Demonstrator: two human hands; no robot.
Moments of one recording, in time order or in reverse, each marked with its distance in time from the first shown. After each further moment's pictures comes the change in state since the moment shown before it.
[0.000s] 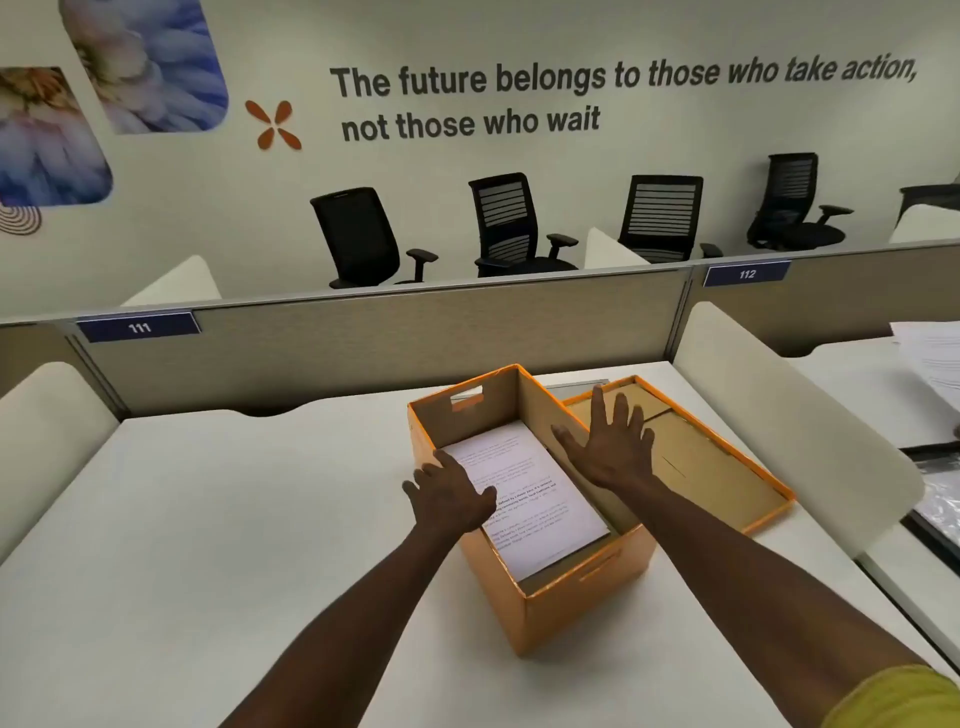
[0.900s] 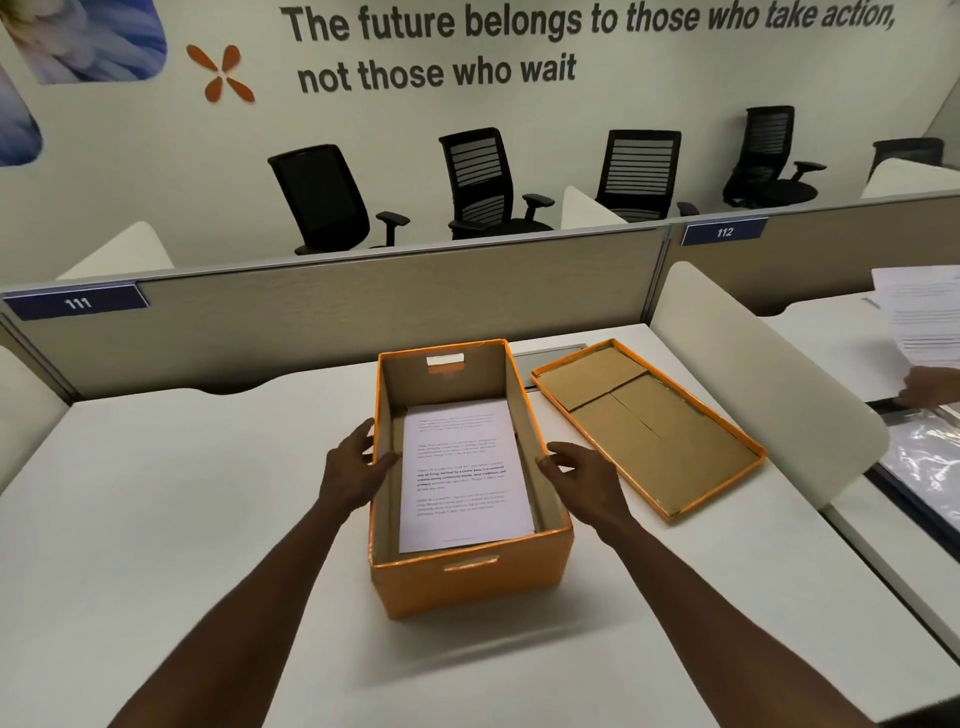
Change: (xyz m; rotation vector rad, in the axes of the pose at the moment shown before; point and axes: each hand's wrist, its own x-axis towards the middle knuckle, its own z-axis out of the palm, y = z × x) left_hand 0.037 -0.104 -0.018 -0.622 0.063 0.058; right_hand -0.071 0.012 0.051 0.676 -0.041 0.005
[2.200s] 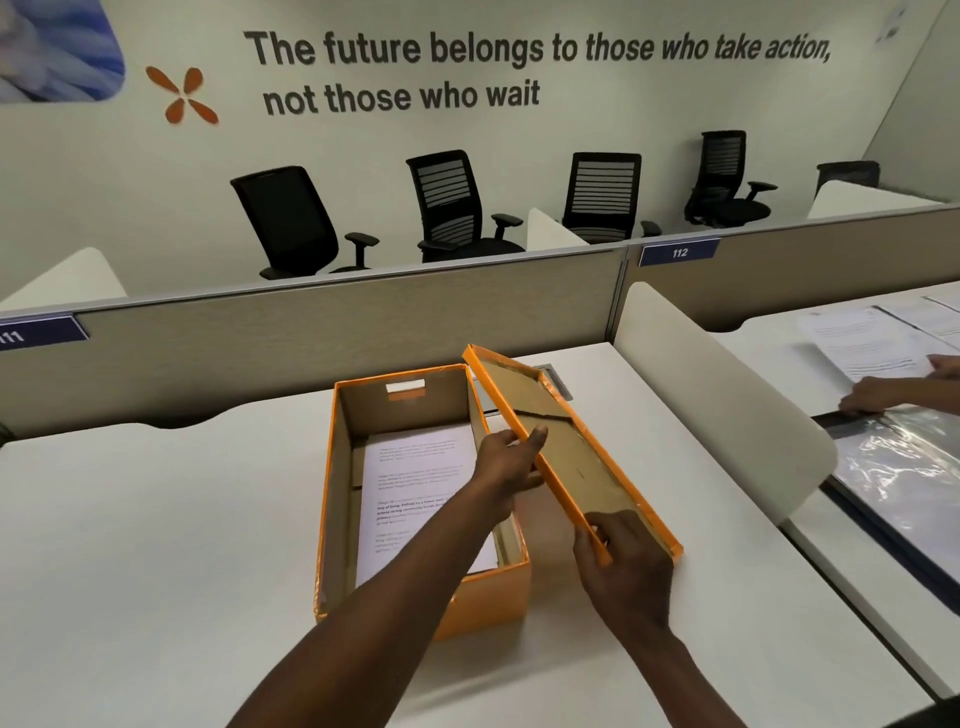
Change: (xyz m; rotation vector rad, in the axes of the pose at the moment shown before) left_hand -0.052 0.191 0.166 -0.705 -0.430 -0.279; right_hand -0.074 0.069 -0.064 -0.312 0.479 -0.328
